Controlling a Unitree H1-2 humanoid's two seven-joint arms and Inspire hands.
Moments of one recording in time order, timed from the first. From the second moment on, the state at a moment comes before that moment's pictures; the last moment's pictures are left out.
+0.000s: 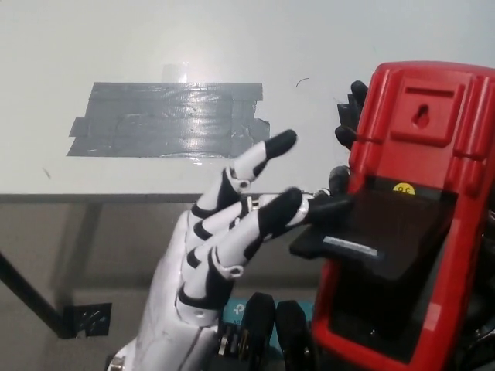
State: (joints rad) left_arm -0.24 -0.13 -0.31 -0.79 0.42 -0.32 -0.15; right_arm -0.31 -0.02 0.08 -0.66 1.37 0.46 -0.01
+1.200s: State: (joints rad) left_arm -0.22 0.02 -0.31 -0.70 0.65 -0.42 0.11; right_arm -0.31 0.19 0.06 -0.81 1.39 0.30 -0.64
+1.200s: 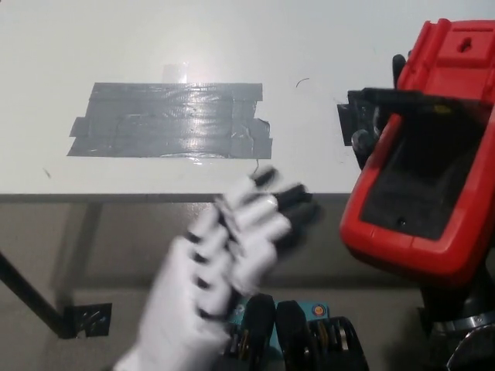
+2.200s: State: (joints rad) left_arm -0.58 -0.02 -0.32 -0.73 0.30 -0.10 -0.13; right_arm -0.24 0.18 0.23 -0.74 1.31 0.25 -0.62
